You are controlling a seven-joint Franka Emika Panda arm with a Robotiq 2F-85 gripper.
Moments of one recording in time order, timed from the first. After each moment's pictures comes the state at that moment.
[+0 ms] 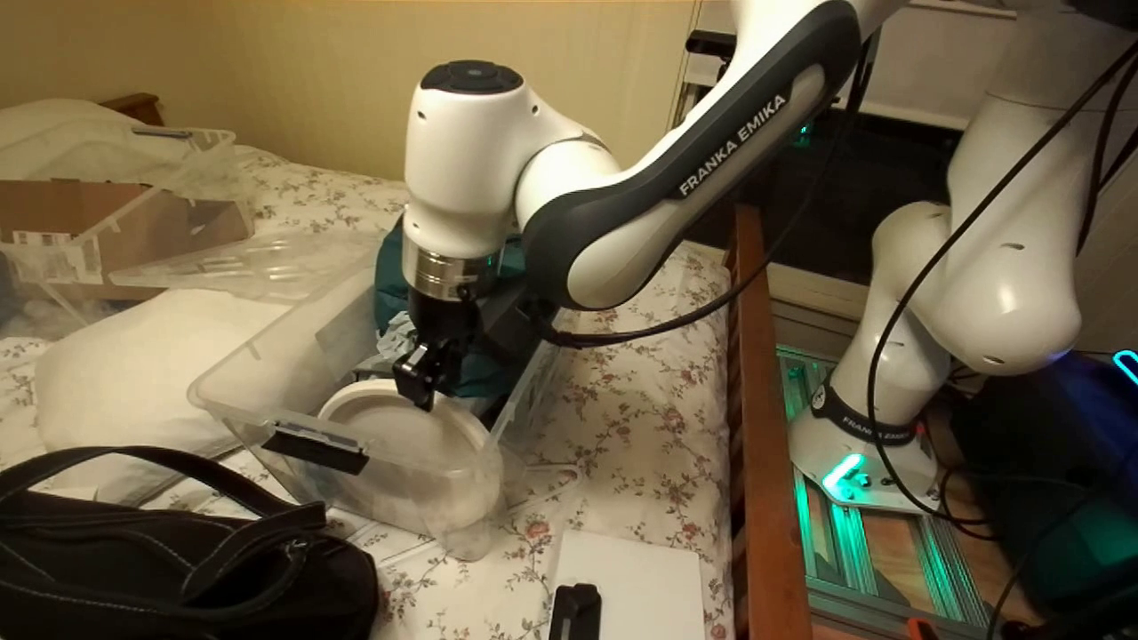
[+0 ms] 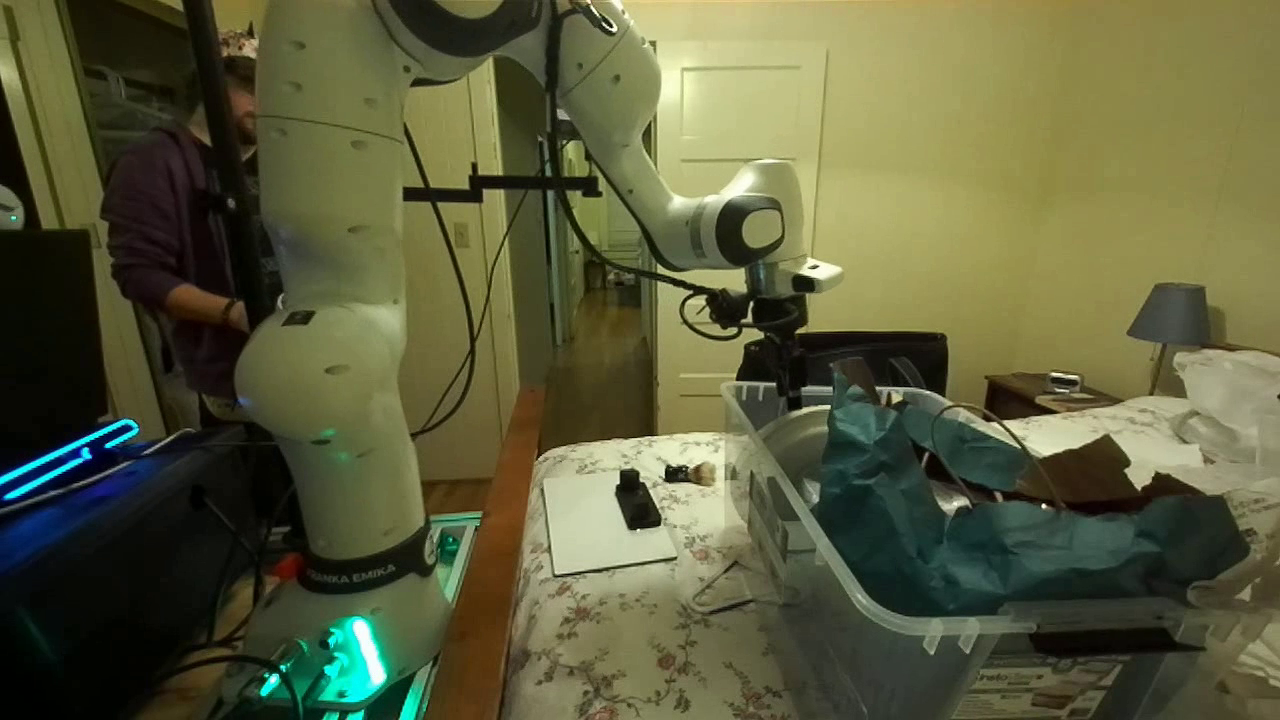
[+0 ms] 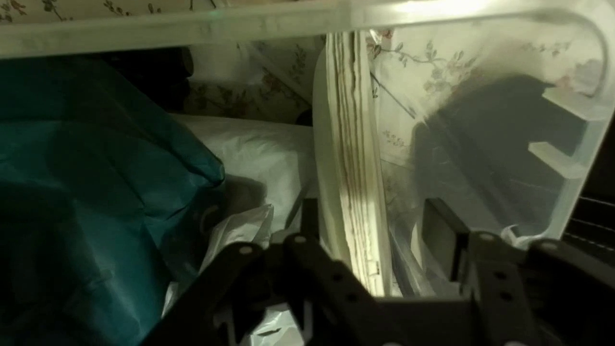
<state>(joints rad) 0.19 0.14 0.20 -2.19 -0.17 2.50 0.64</state>
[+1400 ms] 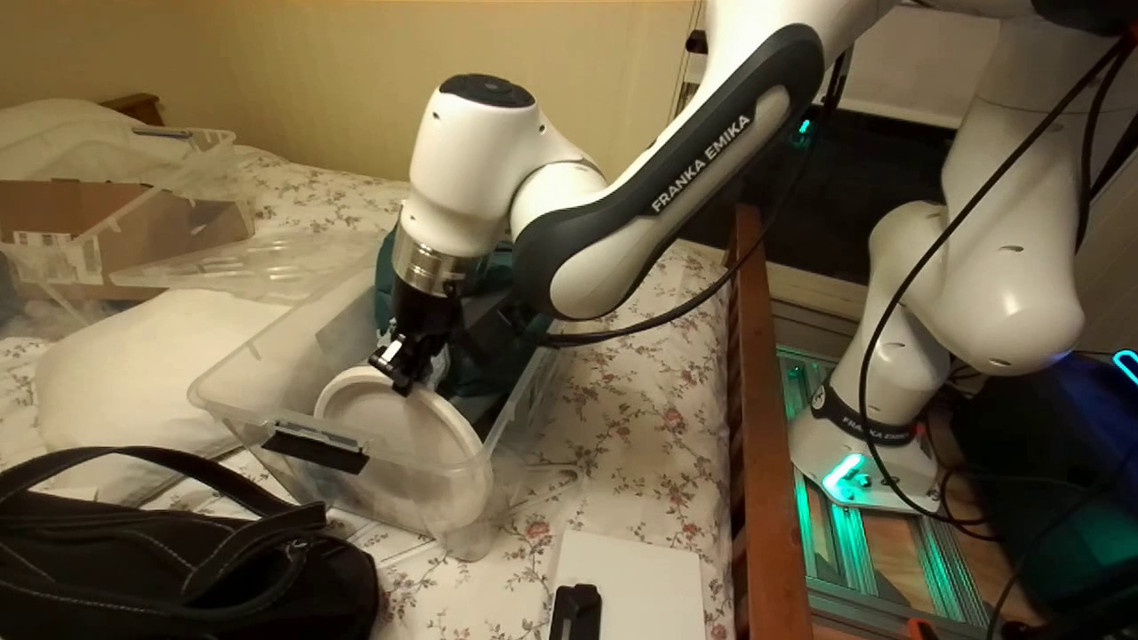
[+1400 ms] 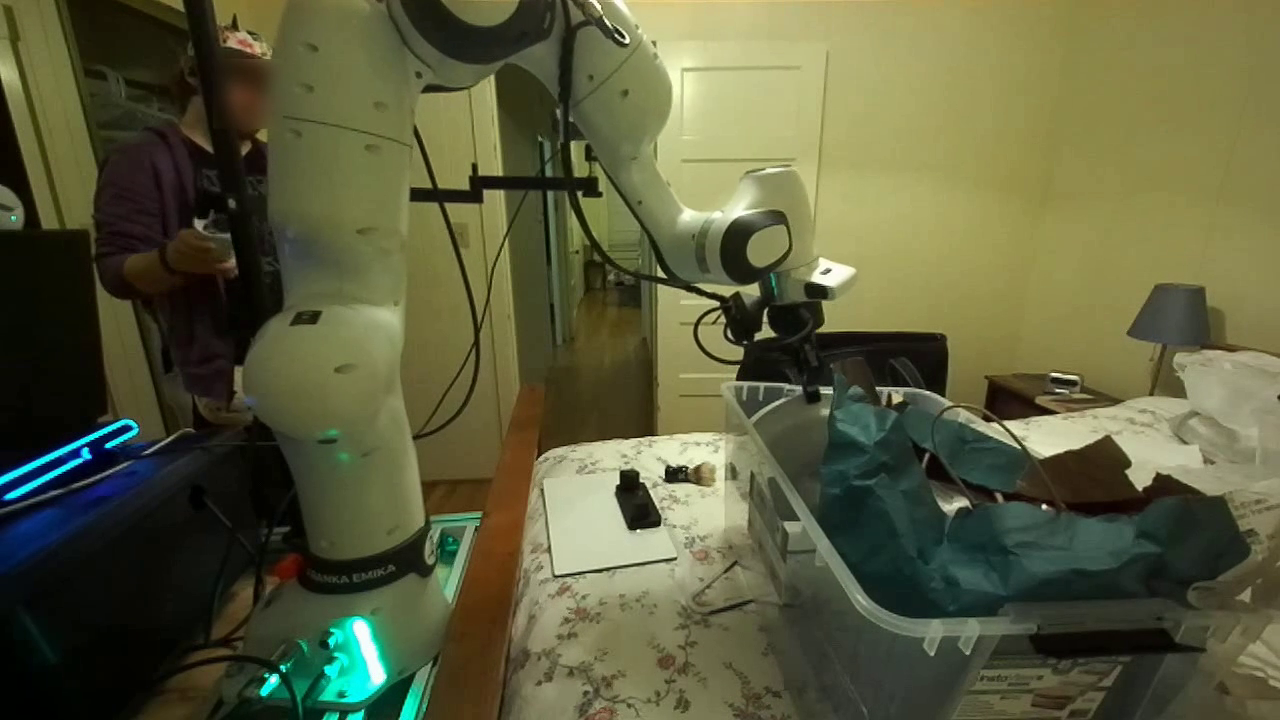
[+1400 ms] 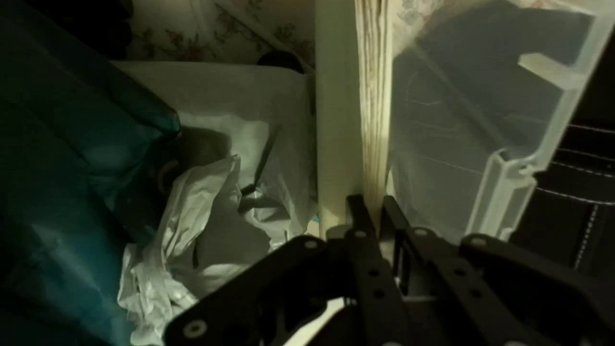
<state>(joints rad) 0.23 0.17 0.13 -2.20 -0.12 2.69 0.62</state>
